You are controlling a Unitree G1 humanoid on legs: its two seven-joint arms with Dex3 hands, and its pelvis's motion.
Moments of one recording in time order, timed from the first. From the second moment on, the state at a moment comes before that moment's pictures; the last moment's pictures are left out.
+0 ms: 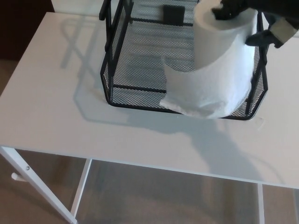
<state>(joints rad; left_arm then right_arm) -0.11 0.73 0.20 0.80 -0.02 0.32 -0.26 -0.99 -0.75 0.40 0.22 -0.57 -0.12 0.60</state>
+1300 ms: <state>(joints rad) -0.10 0.73 0.20 0.80 -0.02 0.32 -0.26 -1.02 -1.02 0.05 0.04 -0.45 0.12 1.08</state>
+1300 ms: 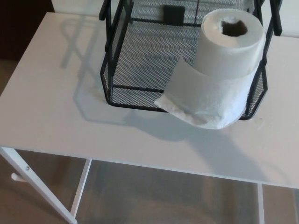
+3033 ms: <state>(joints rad) -0.10 0.72 0.20 0.80 -0.02 0.32 -0.26 0.48 -0.53 -0.55 0.11 -0.67 0.28 0.76</state>
